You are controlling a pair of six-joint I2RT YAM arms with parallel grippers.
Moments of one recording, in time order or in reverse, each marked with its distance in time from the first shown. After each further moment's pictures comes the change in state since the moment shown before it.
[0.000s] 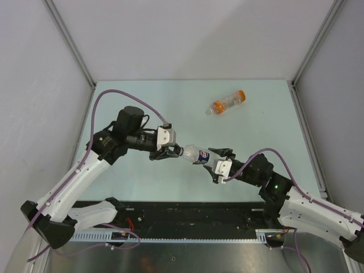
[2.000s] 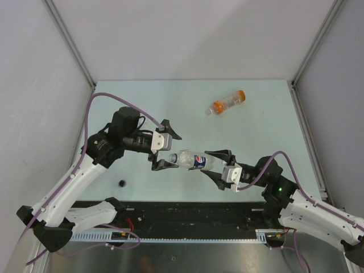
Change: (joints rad) left arm -0.013 -0.045 0.015 0.020 0.077 0.040; right arm -0.016 -0.072 -0.019 0.116 -0.217 0.016
